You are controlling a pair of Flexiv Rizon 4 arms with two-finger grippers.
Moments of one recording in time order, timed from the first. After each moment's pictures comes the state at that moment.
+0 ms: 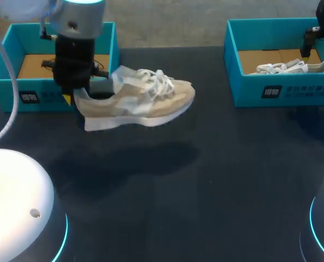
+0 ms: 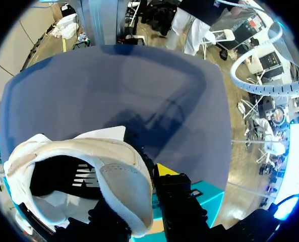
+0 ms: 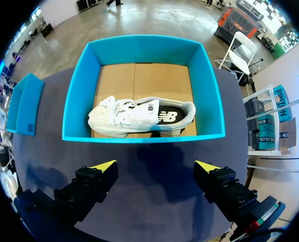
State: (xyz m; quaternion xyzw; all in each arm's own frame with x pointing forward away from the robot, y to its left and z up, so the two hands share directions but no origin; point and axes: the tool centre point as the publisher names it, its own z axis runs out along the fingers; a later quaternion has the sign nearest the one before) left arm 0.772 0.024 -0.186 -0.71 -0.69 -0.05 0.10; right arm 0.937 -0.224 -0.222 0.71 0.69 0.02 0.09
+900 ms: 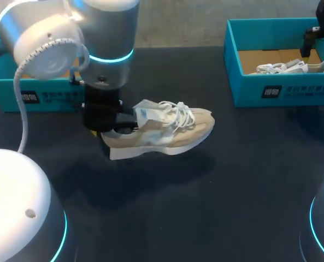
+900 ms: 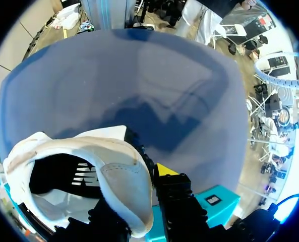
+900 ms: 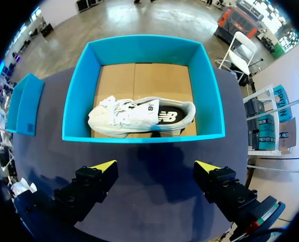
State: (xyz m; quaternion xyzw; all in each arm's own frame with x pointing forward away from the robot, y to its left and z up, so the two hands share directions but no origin) left arm 0.742 -0.025 -0.263 -0.71 -0.70 -0.07 0.06; right arm 0.937 -0.224 -0.222 0.71 0.69 0.02 0.09
